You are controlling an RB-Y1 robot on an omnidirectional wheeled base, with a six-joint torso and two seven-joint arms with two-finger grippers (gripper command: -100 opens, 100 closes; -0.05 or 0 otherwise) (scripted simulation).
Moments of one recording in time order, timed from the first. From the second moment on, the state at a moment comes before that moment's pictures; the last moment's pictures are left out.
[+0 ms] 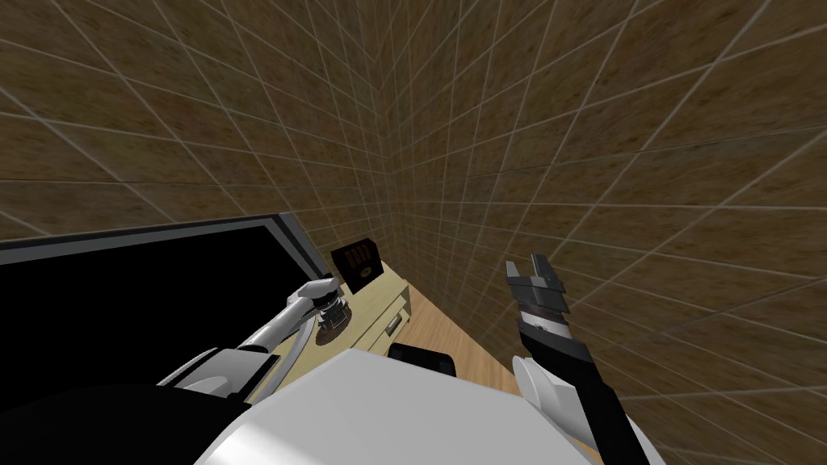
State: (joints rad) left arm -0.08 0.78 0.11 -1.14 0.75 1.48 -0.82; right arm 0.53 -0.03 -0.07 -2.37 -0.03 -0.35 -0.05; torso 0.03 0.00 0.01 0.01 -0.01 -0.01
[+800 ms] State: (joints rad) left arm -0.11 0.75 0.18 -1.20 0.67 1.59 -0.85; right arm 0.53 -0.03 -0.07 -2.37 -0.03 -0.35 -0.05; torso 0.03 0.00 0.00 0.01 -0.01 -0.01
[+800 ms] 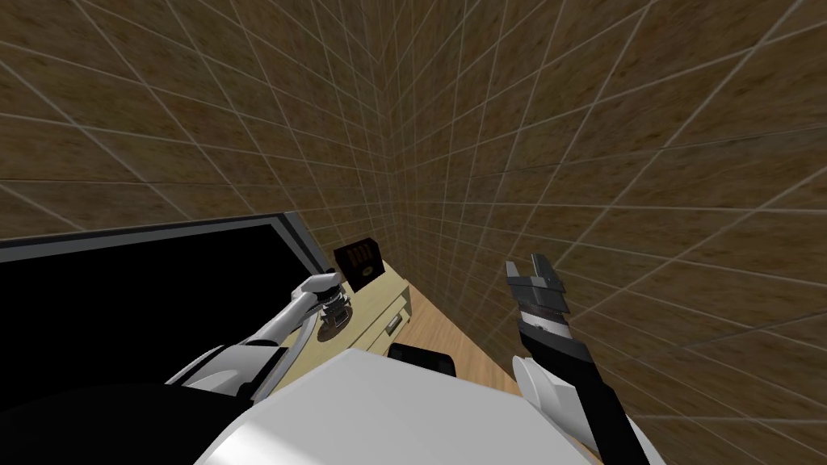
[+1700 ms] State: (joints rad) left arm -0.17 0.70 0.28 -1.29 0.56 1.75 -0.89; right arm 0.53 -0.03 -0.07 -2.37 -0.03 -0.35 -0.05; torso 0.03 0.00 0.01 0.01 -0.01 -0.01
